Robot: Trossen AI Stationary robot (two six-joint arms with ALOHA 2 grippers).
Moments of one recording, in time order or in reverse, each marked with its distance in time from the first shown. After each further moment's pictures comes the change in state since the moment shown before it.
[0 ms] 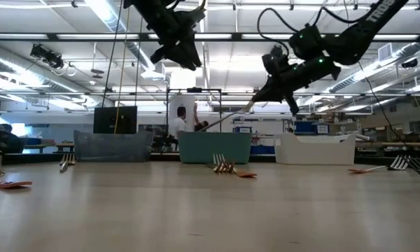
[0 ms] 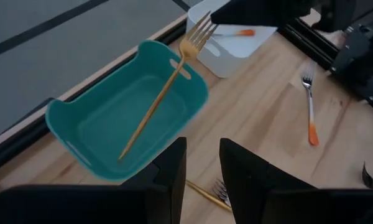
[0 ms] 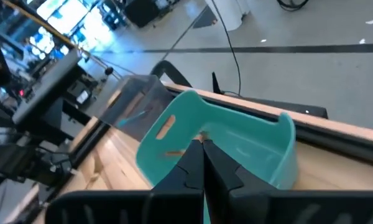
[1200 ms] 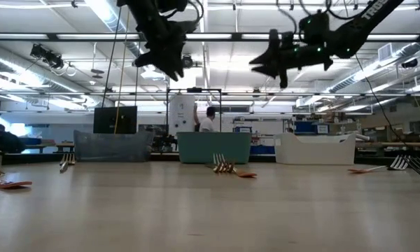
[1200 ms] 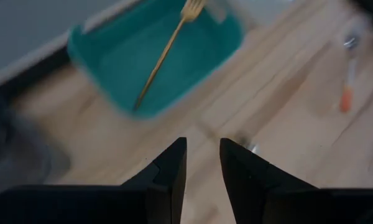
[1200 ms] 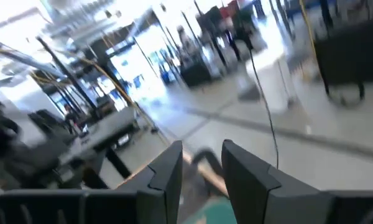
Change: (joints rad) left arm -0.002 0.000 0.000 -0.239 -0.005 -0.112; right arm -0.172 -0.011 0.141 0.217 -0.231 -0.076
